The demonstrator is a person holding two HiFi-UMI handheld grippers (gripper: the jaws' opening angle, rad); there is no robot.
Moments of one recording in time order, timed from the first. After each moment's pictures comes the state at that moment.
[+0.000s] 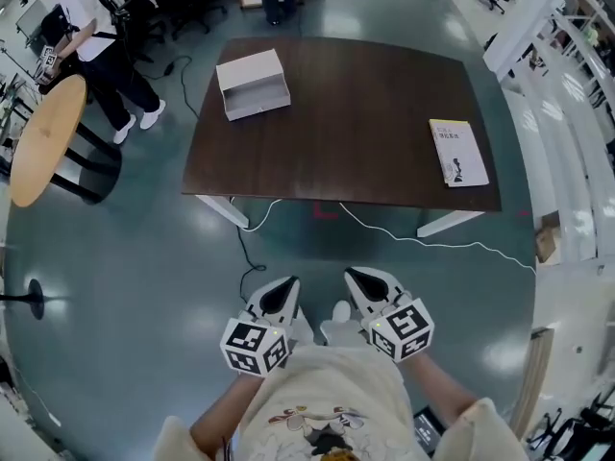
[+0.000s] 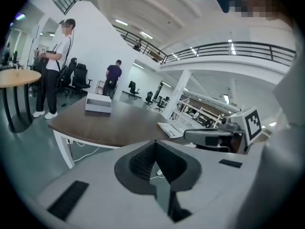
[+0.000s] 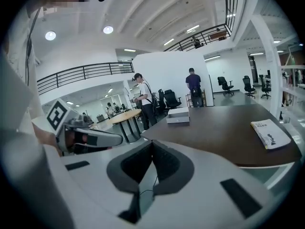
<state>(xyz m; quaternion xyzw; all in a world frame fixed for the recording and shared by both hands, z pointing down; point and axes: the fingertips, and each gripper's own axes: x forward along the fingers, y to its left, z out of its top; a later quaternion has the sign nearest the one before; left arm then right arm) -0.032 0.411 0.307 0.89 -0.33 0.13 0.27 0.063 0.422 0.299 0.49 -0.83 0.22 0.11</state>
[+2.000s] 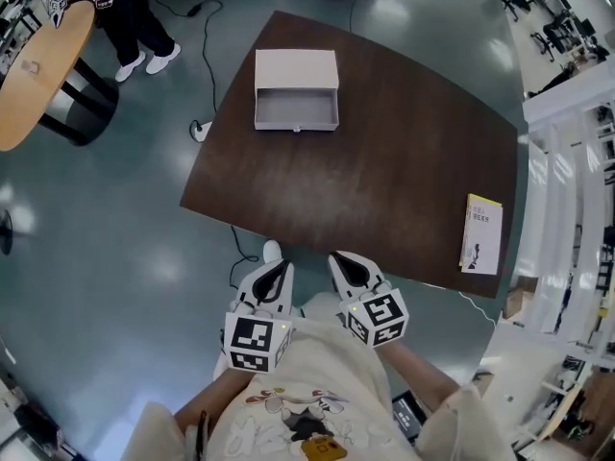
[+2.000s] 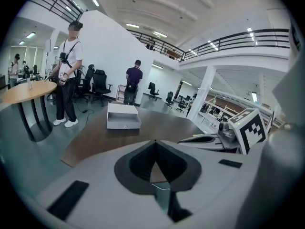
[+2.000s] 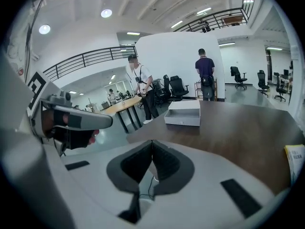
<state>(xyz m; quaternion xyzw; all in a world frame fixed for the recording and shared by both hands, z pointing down) -0.068 0.142 0.323 0.84 -0.45 0.16 0.27 0.016 0.136 0.362 0.43 -0.84 0.25 0.19</state>
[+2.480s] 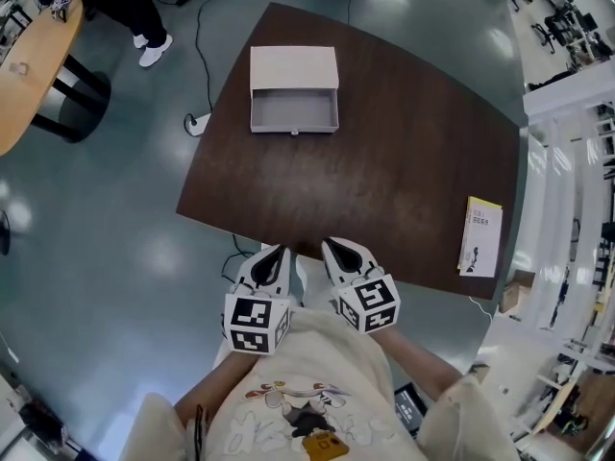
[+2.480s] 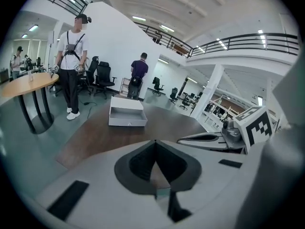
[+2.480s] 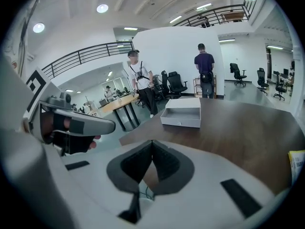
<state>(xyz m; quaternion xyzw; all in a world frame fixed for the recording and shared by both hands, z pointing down) -0.071 0.085 0.355 0.81 -0.45 0.18 0.31 0.008 0.079 0.382 0.44 -0.83 0.26 0.21</state>
